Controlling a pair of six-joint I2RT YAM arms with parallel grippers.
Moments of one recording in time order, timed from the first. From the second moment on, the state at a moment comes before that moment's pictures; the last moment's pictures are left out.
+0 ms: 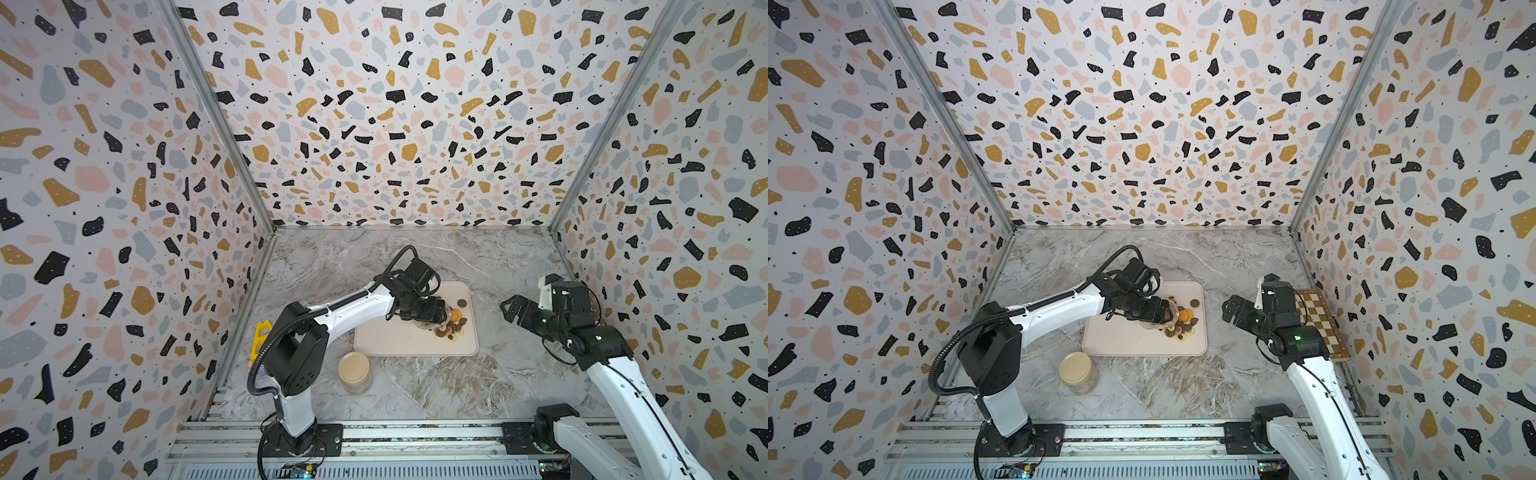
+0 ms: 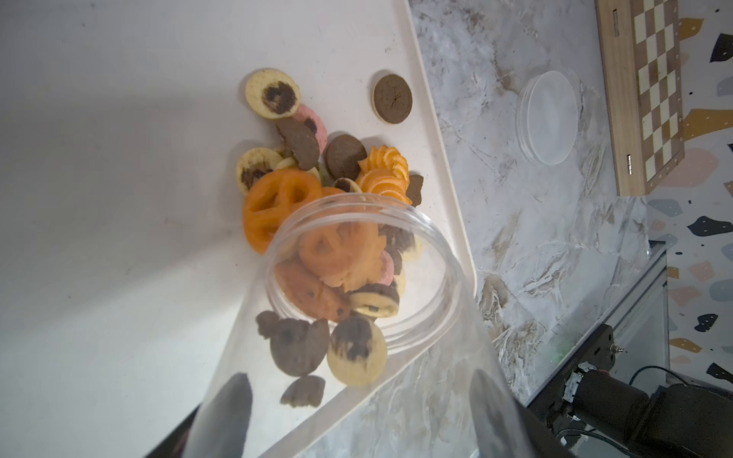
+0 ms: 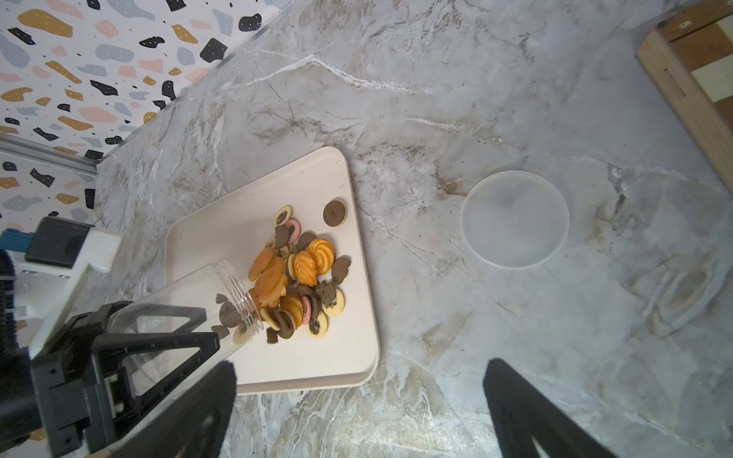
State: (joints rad) left arm -0.78 1.80 1.38 -0.61 0.28 -0.51; right arm 0.16 0.84 0.85 -0.80 -0.15 0.53
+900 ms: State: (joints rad) left arm -0.79 1.76 1.38 -0.61 0.28 -0.51; right arm 0.16 0.82 0.85 -0.80 -0.15 0.53
